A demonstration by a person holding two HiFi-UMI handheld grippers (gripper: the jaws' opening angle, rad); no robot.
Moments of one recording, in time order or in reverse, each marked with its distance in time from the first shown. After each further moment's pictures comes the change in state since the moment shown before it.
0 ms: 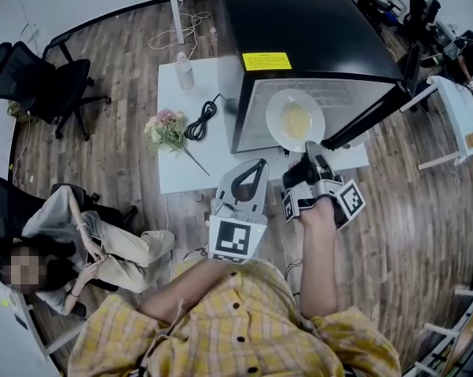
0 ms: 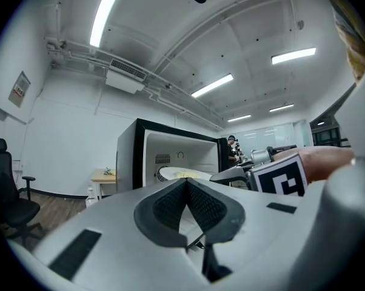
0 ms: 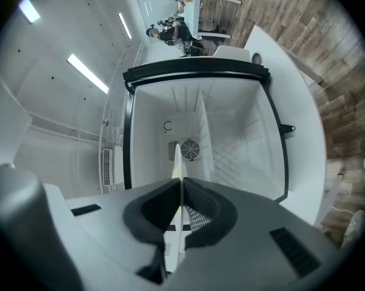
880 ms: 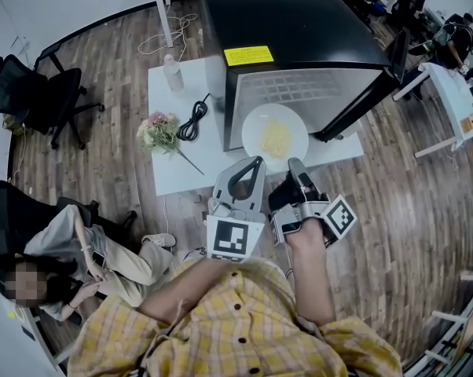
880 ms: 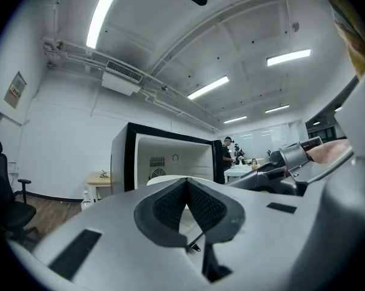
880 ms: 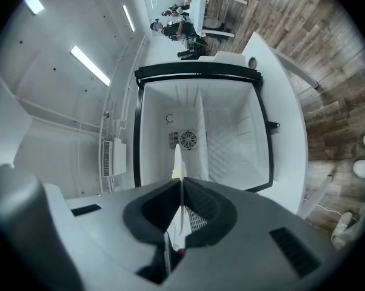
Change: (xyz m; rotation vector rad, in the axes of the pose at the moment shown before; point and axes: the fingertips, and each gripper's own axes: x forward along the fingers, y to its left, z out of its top) left arm -0.001 -0.015 0.007 0.015 -0.021 -0.034; right arm -0.054 -0.004 -0.035 -0.039 0.046 -0.029
